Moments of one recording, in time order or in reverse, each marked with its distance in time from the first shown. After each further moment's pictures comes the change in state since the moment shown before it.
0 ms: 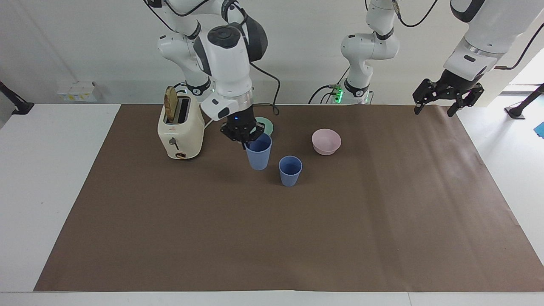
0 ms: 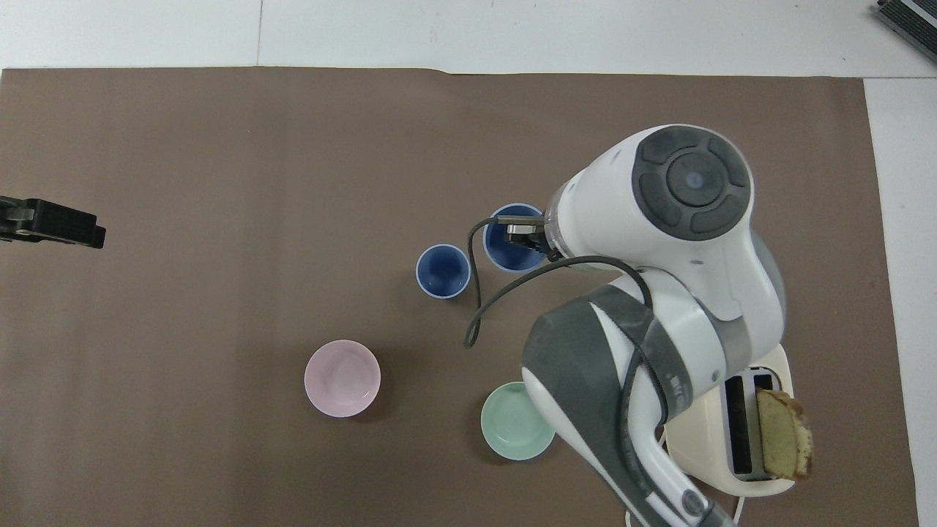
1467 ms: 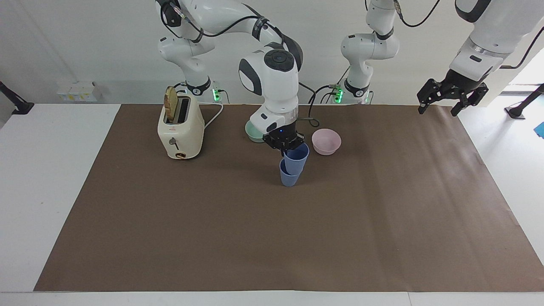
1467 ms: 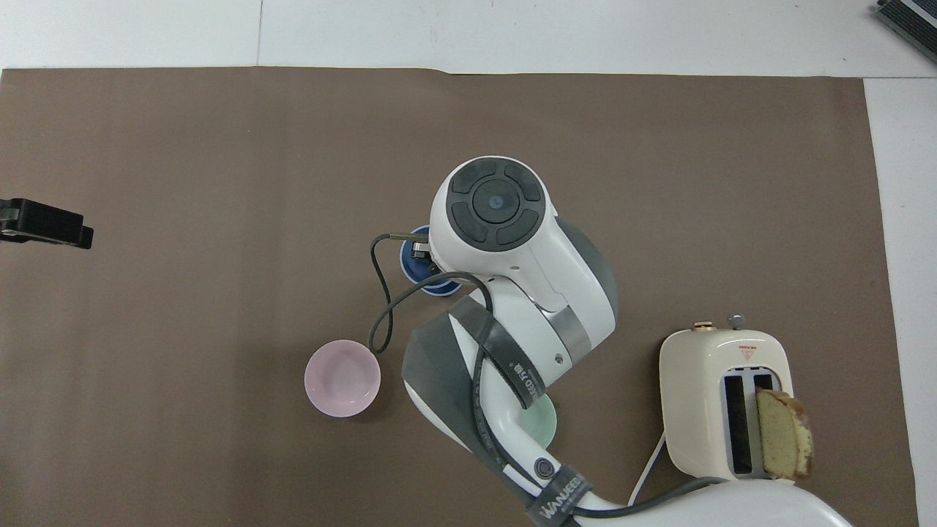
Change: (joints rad) left arm 0.020 0.000 0.003 0.000 0.000 -0.003 0.001; right arm 0.151 0.199 -0.007 0.129 -0.022 -0.002 0.167
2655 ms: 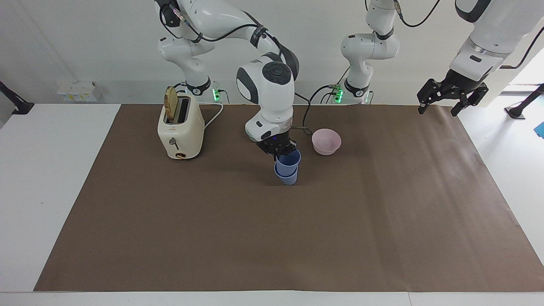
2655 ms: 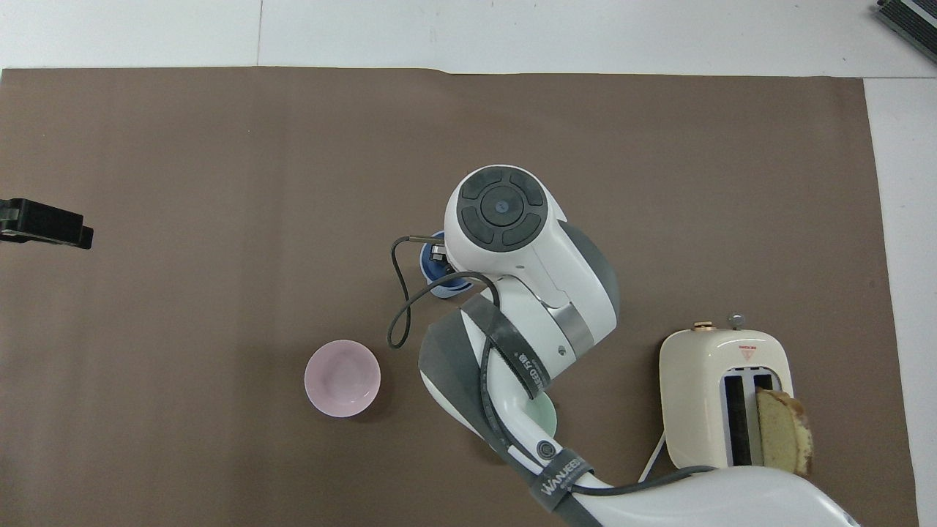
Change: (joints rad) left arm 0.000 0.000 0.000 0.000 0.000 0.000 0.000; right arm -0.021 0.001 -0.008 -0.078 -0.030 0.057 0.013
